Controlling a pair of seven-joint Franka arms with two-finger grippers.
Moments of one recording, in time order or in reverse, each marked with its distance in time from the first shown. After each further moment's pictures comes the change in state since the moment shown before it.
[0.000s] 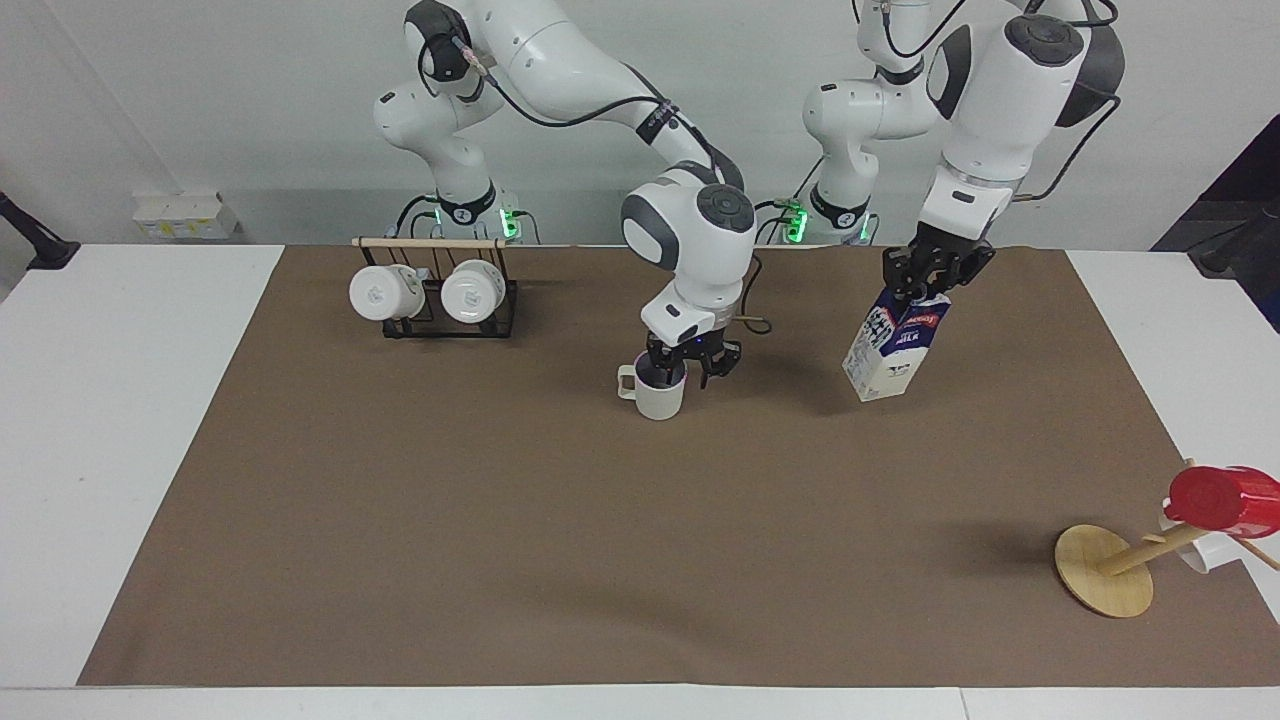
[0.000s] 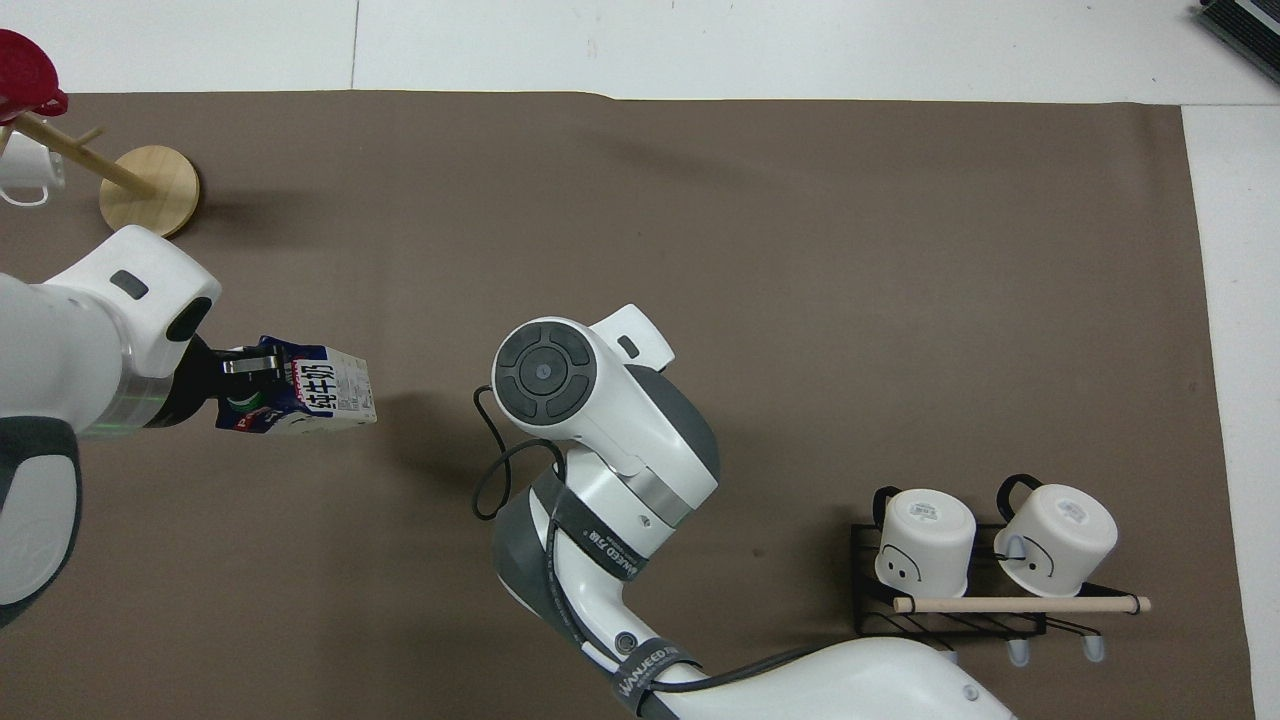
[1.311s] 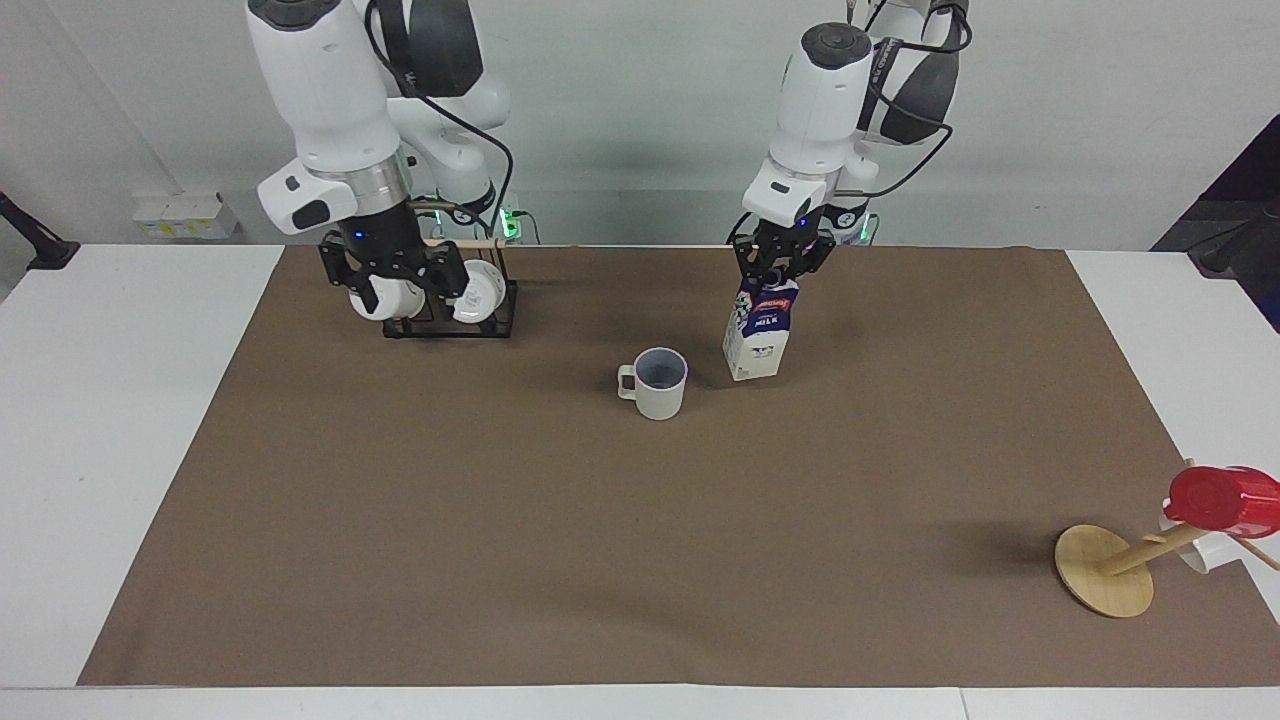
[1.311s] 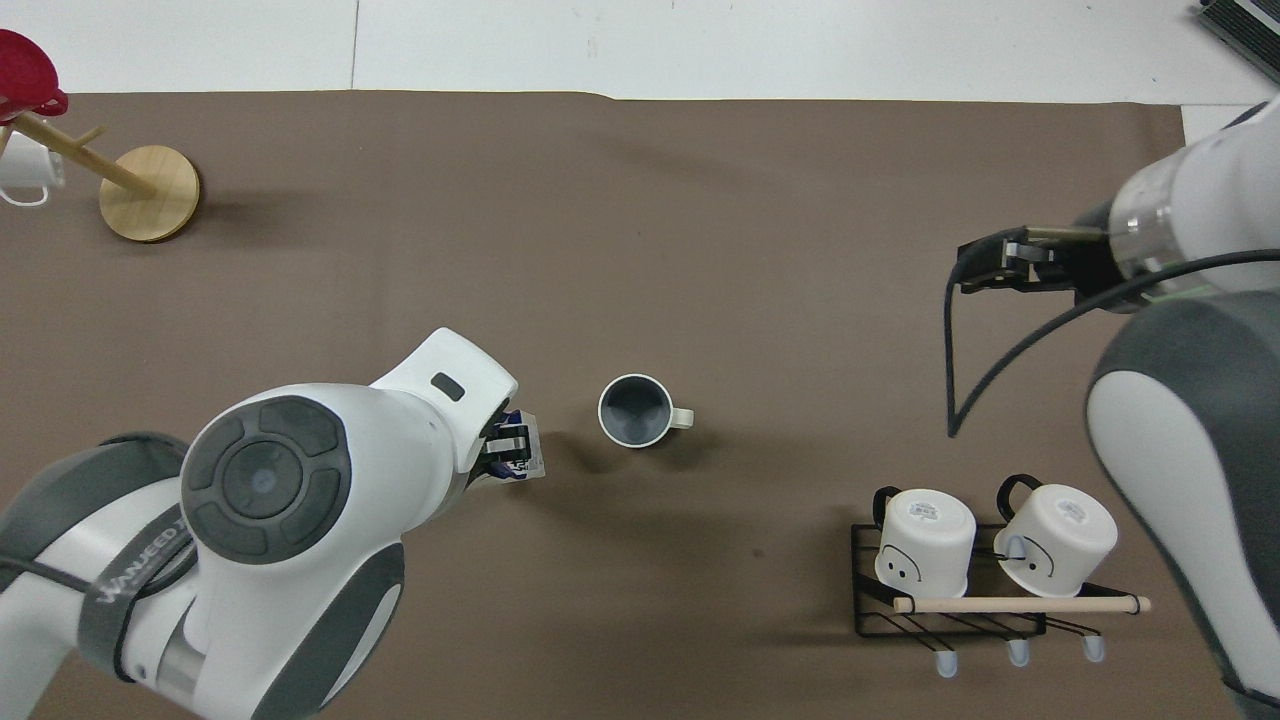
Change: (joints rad) left arm -0.339 0.043 -0.020 -0.079 -0.001 0.117 -0.318; right arm -0.573 -0.436 -0.017 -0.011 0.075 -0.358 -0.653
